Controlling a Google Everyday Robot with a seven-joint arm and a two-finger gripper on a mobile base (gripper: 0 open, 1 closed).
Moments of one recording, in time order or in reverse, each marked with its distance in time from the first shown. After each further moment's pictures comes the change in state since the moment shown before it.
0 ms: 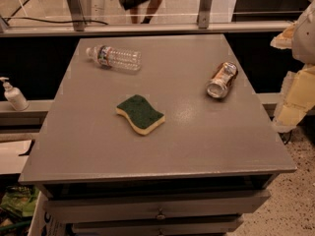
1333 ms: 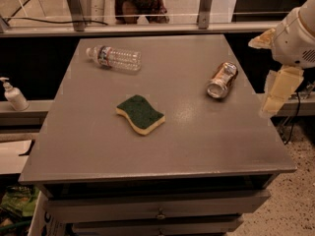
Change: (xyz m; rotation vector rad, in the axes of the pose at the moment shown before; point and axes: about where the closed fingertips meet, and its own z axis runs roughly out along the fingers) arm 0.001 -0.056 0.058 0.000 -0.116 -0.150
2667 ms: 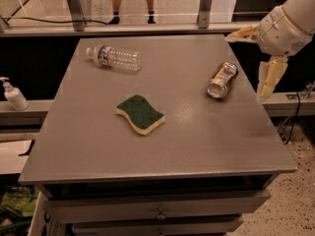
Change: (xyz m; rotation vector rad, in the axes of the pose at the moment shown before) arm -0.008 -0.053 0.039 -0.071 -0.180 -0.341
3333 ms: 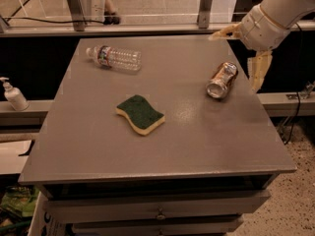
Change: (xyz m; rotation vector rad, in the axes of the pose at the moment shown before) arm 0.002 -0.030 0.024 -0.056 0.025 -0.213
